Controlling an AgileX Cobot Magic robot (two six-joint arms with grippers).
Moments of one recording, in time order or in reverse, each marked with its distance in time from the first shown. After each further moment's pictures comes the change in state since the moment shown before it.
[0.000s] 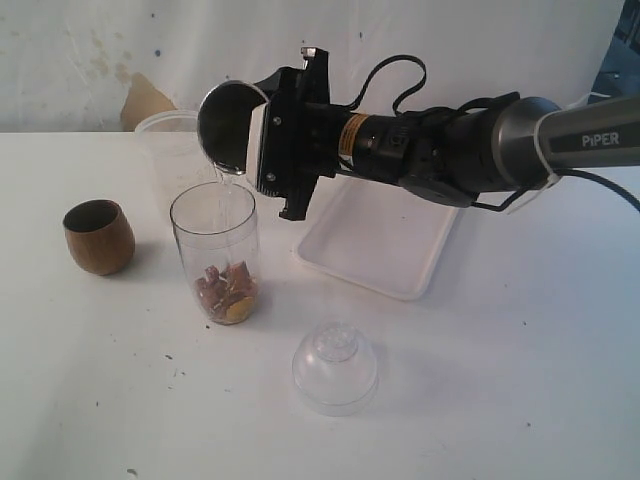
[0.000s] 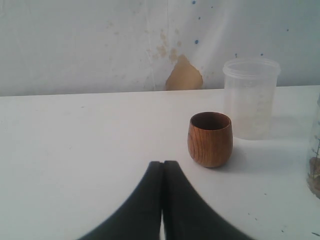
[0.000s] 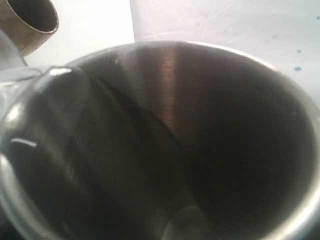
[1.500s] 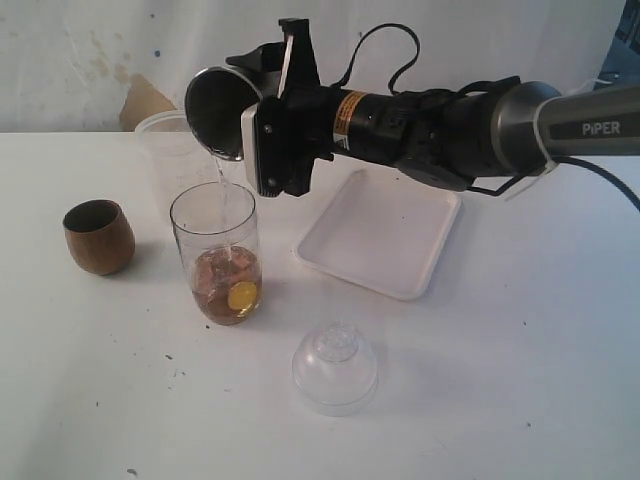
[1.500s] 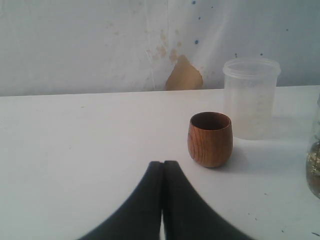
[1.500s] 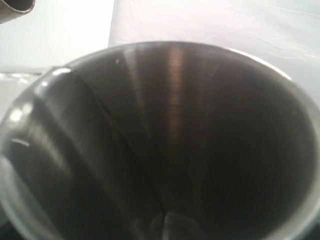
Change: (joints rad) left arm 0.000 0.000 0.000 0.000 0.000 0.000; right arm 0.000 0.000 -0.052 0.000 -0.037 -0.283
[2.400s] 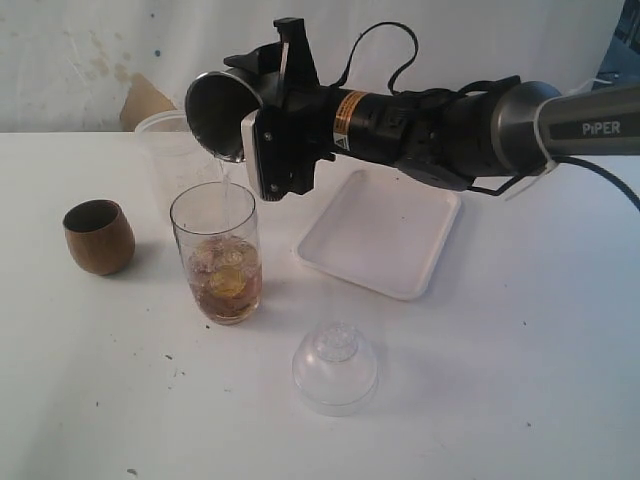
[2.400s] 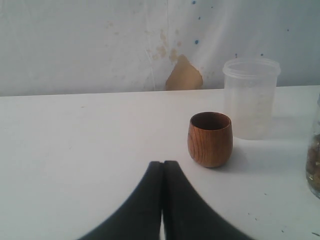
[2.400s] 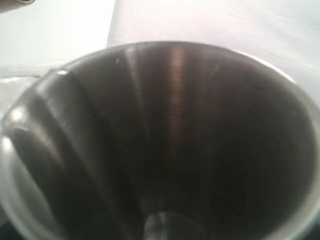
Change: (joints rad) left arm 0.000 0.000 0.000 0.000 0.000 0.000; right arm 0.000 0.000 0.000 0.000 0.000 -0.052
